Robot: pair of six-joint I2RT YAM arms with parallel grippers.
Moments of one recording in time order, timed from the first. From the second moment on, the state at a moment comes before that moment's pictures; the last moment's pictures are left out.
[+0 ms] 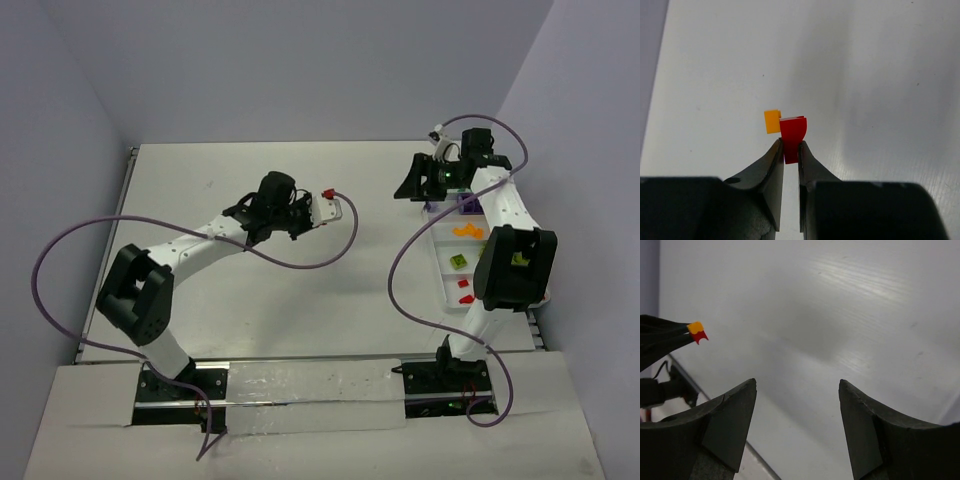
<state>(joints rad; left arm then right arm) -0.68 1.66 1.19 -0.14 0.35 0.70 -0.12 1.75 1.49 -0.75 -0.79 -0.04</state>
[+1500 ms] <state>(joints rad) -0.86 1.60 1.19 -0.28 0.38 0.95 0.22 1.84 1.39 -0.93 -1.14 -0.25</state>
